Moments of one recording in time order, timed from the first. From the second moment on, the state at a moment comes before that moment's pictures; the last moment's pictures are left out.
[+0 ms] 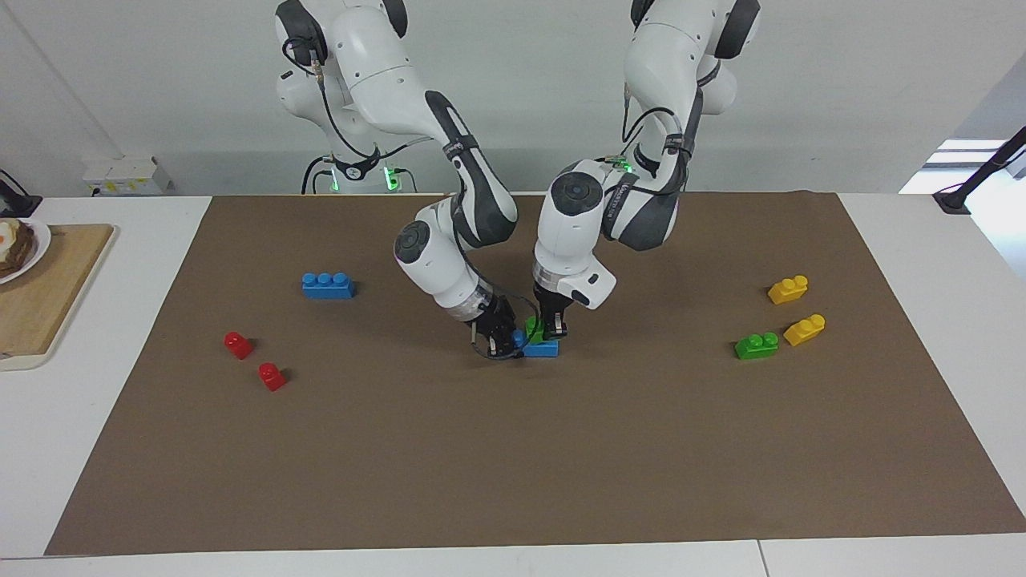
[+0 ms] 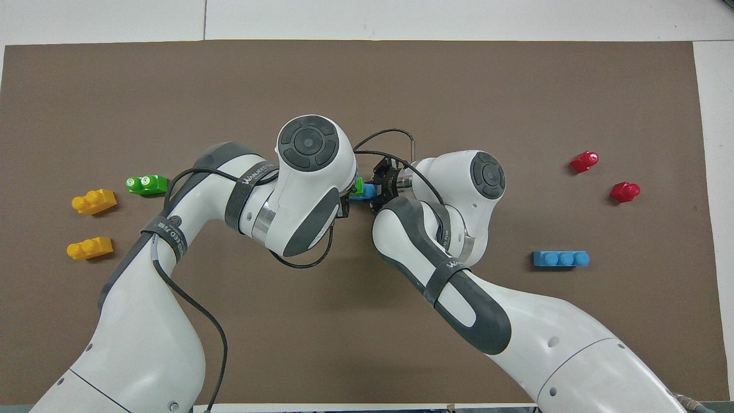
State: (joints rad) left arm -0.50 0.42 -0.14 -1.67 0.03 2.15 -2.21; right arm 0.52 0.49 0.00 -1.86 0.77 2.56 1.54
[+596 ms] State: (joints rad) left arm -0.50 0.42 -0.13 -1.69 0.02 2.18 -2.15; right arm 0.52 0.49 0.00 -1.86 0.77 2.56 1.54
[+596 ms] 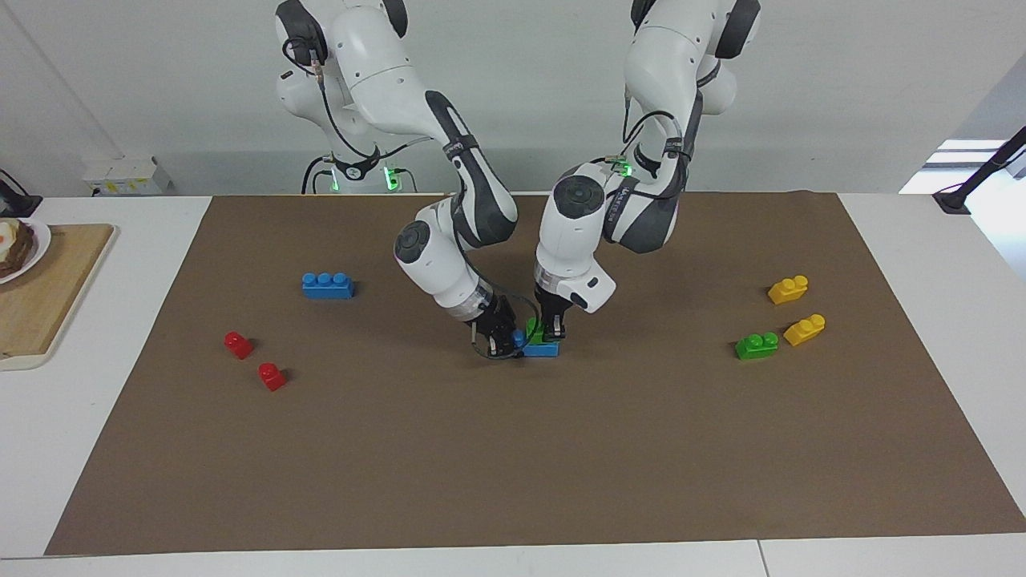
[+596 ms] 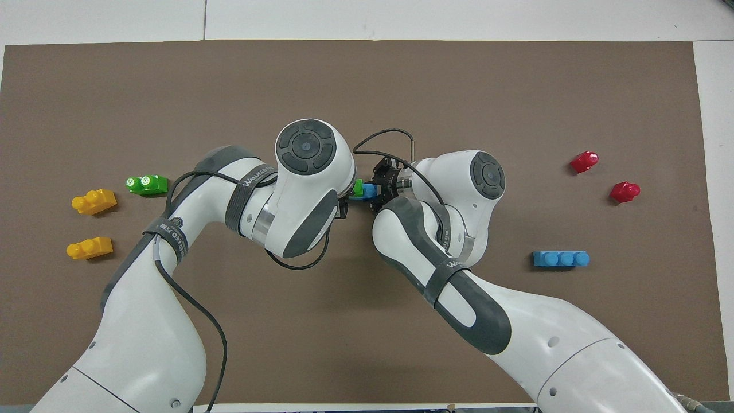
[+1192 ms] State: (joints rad) left arm -0.49 0.42 -0.12 -1.74 0.02 2.19 -2.12; right arm 0.52 0.49 0.00 -1.86 0.77 2.57 1.54
